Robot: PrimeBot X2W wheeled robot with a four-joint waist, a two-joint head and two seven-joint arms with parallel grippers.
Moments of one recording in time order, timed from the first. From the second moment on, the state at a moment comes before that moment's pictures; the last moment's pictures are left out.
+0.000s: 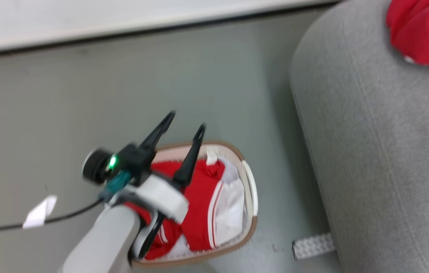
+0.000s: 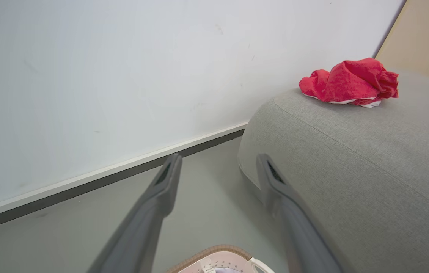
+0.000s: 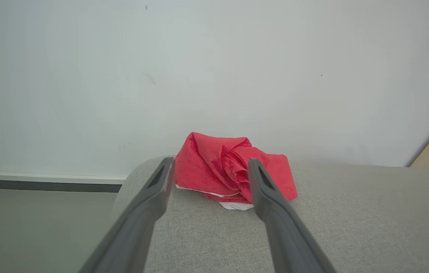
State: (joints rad) left arm -0.57 0.27 -0.58 0.18 -0.33 0.06 -0.16; right arm -0.44 -0.35 -0.13 0.31 0.28 0.13 -0.26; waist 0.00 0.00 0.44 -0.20
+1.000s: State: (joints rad) left arm 0.07 0.20 -0.24 0.18 -0.31 0.13 -0.26; right arm 0.07 -0.10 0.02 0.23 0.14 0.13 -0.26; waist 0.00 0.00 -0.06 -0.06
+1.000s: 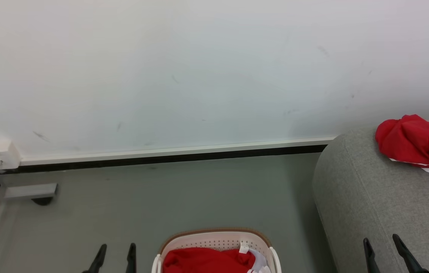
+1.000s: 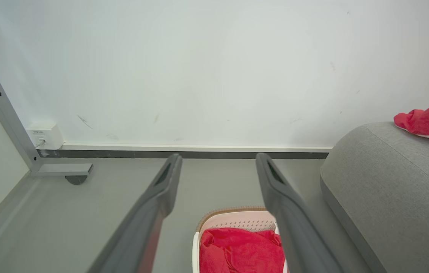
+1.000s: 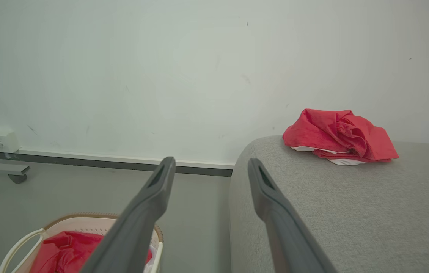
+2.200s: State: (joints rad) left arm -0.31 0.12 -0.27 0.35 -0.13 -0.05 -0.20; right arm -0.12 -0.09 -0.03 0.08 0.12 0.13 -0.26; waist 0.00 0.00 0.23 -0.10
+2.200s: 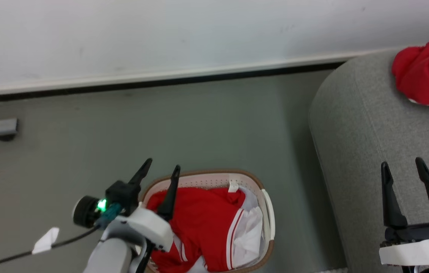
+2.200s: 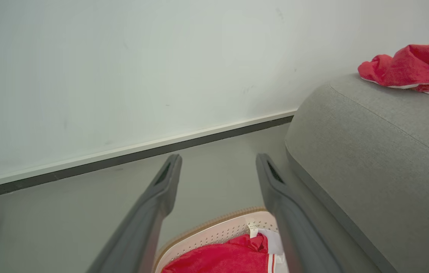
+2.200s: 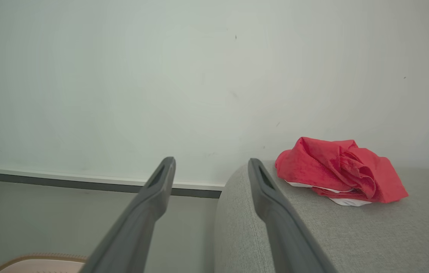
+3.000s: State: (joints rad) left arm -0.89 0.09 -0.46 1.00 -0.02 -0.11 0.01; right arm -0.31 -0.05 -0.02 -0.12 0.10 0.13 -0.26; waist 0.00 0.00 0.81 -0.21
